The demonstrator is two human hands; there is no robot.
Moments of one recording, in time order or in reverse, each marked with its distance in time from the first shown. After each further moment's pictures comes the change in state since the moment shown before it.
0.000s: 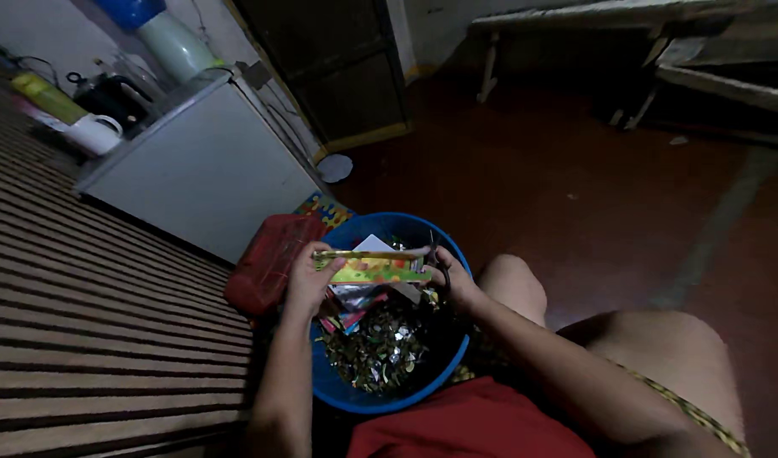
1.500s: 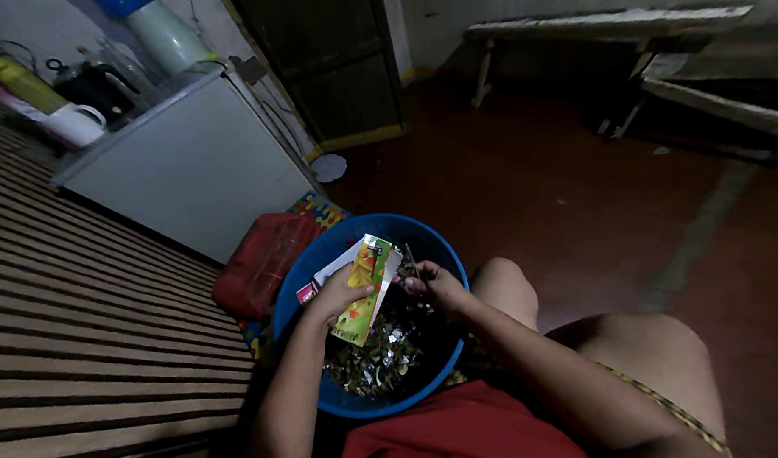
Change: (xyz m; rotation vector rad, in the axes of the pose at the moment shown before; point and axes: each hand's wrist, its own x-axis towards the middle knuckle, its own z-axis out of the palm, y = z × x) left_hand 0.000 -0.029 0.035 -0.029 -0.486 -0.388; right_hand -0.003 -0.003 0.007 -0.100 0.013 0.323
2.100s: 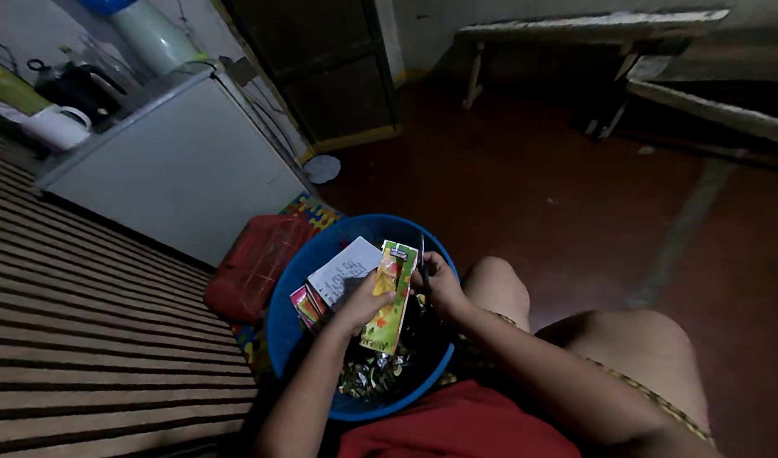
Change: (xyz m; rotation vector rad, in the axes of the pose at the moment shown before) left_hand 0.006 -0.004 0.056 -0.062 -0.098 0.013; right_hand 0.001 0.003 0.006 0.136 0.246 -0.189
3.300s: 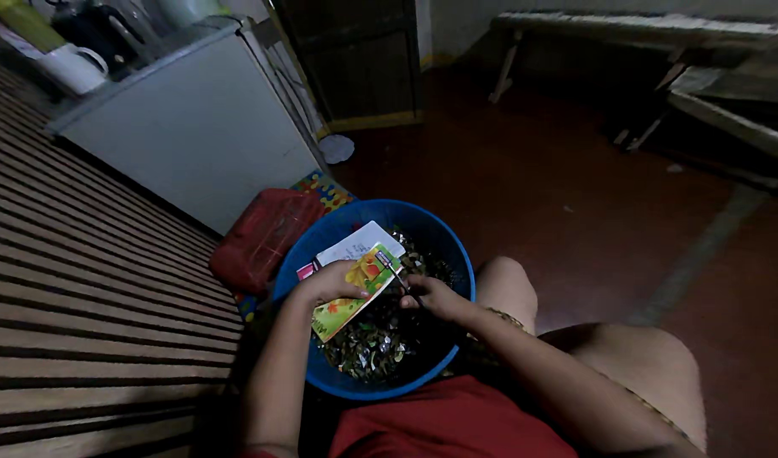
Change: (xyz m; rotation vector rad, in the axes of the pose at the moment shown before) left_hand -0.018 0.002 -0.086 0.364 -0.142 -0.126; right_hand -0.003 0.006 -0.001 -0.678 -0.650 0.084
